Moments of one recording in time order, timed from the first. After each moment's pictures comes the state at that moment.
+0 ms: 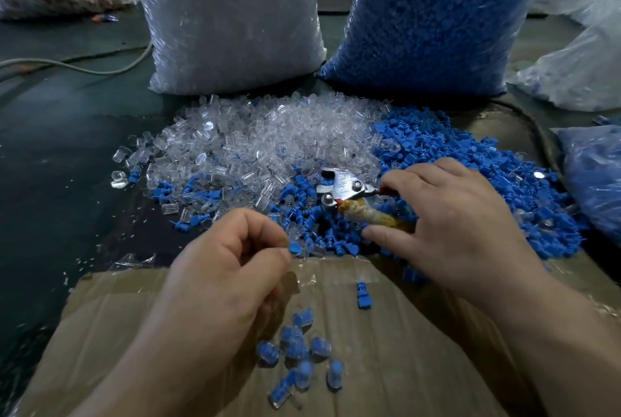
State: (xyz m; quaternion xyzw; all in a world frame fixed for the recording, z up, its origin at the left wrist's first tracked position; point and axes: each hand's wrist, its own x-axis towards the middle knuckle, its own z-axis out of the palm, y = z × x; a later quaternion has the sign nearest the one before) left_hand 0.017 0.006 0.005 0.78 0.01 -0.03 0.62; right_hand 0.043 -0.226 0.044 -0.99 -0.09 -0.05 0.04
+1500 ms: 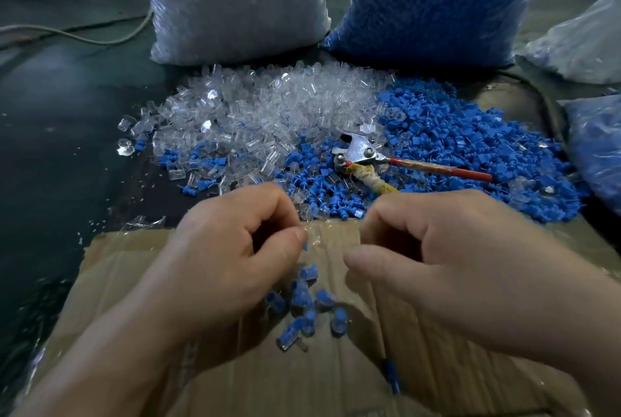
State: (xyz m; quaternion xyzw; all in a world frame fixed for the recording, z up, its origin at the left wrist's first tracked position) left_hand 0.008 0.016 0.024 0.90 -0.18 0.02 0.39; right_hand -0.018 -0.195 0.081 -0.96 -0.16 0.06 0.21
